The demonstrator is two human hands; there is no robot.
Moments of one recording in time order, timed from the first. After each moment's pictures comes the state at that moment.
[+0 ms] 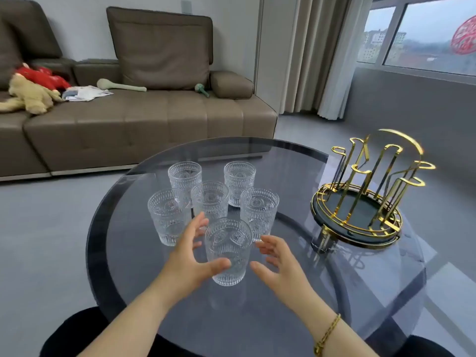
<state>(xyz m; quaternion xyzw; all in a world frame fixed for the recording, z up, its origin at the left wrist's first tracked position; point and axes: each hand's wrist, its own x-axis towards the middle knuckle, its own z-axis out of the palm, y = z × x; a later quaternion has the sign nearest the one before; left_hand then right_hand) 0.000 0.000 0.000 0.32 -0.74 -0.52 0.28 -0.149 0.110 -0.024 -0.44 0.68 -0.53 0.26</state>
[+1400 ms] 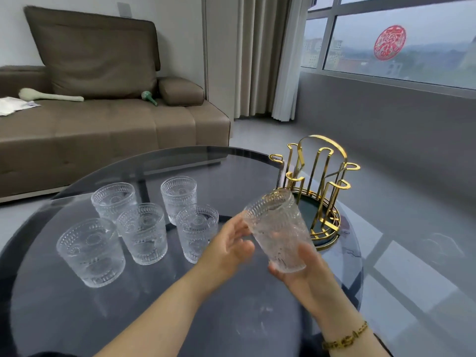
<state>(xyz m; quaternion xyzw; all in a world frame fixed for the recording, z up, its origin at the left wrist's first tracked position) -0.137 0.041 0.020 0.10 -0.72 -0.66 0.20 -0.239 0.171 0.012 -0.24 0.42 -0.77 0.42</state>
